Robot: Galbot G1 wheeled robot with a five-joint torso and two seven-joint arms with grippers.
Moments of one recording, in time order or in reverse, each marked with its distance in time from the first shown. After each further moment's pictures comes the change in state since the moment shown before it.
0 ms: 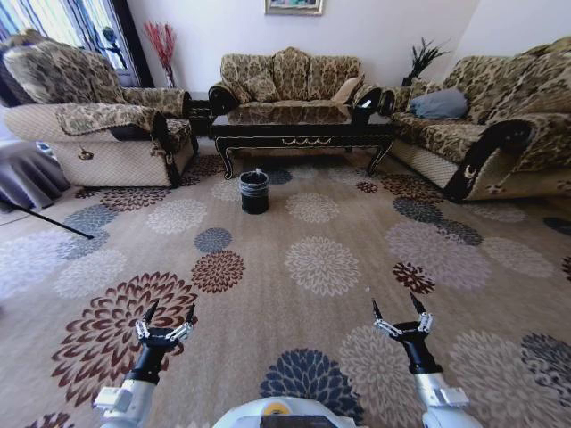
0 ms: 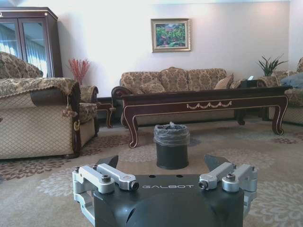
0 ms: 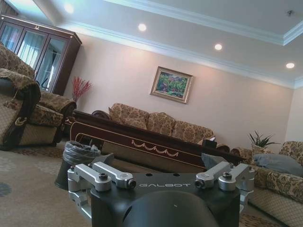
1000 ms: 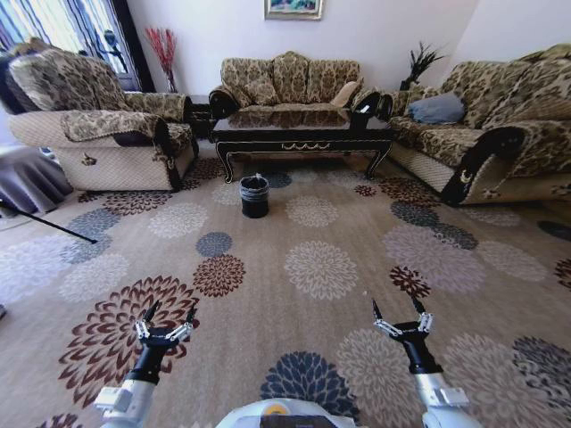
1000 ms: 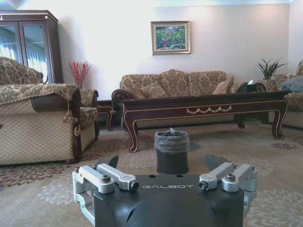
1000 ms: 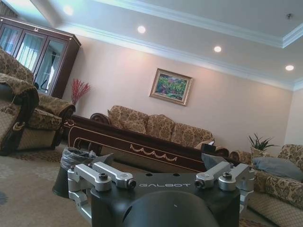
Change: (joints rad) left arm 0.000 0.000 0.000 0.000 0.000 0.000 0.000; right arm 0.000 0.000 0.000 0.000 0.000 0.000 0.000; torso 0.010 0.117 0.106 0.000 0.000
